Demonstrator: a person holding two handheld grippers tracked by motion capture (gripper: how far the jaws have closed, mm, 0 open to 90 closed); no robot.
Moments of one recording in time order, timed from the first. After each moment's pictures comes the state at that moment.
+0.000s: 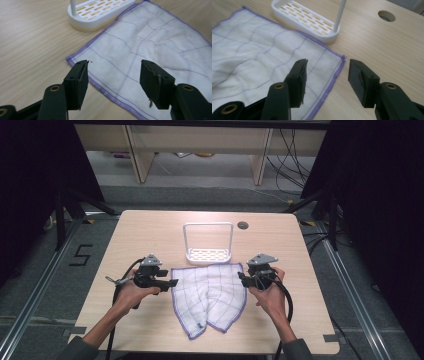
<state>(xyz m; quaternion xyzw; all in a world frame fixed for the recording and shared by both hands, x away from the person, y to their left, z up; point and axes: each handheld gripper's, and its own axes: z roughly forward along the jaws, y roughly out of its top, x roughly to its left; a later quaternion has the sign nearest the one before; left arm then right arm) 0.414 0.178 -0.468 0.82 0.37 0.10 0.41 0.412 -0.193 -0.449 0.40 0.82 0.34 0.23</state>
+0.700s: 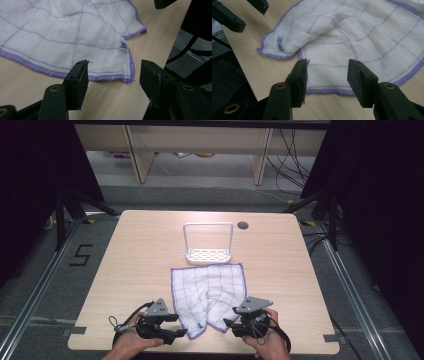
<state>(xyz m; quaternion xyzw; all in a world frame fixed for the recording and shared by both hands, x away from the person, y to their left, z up) 0.298 0.140 -0.490 0.85 0.30 0.02 0.42 0.299 -0.165 -0.469 0.32 0.87 0.36 0.12</state>
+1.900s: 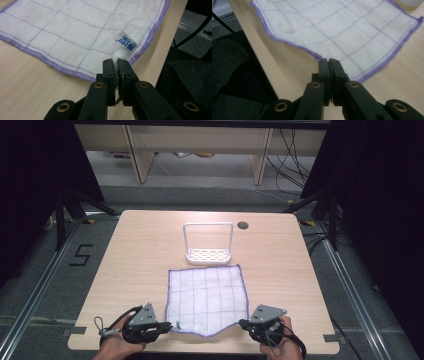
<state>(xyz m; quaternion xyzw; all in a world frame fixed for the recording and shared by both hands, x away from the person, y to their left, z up) 0.282 0.177 -0.490 0.88 0.25 0.07 0.40 0.277 -0.199 -0.461 0.29 0.88 0.35 0.13</state>
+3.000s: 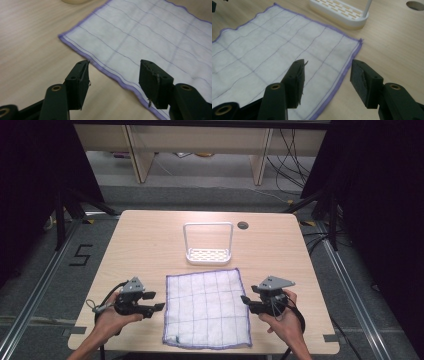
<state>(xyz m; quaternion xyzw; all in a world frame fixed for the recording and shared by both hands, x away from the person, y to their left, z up) 0.364 0.211 -0.477 0.83 0.37 0.10 0.41 0.349 -0.212 -0.449 0.37 0.83 0.38 0.17</state>
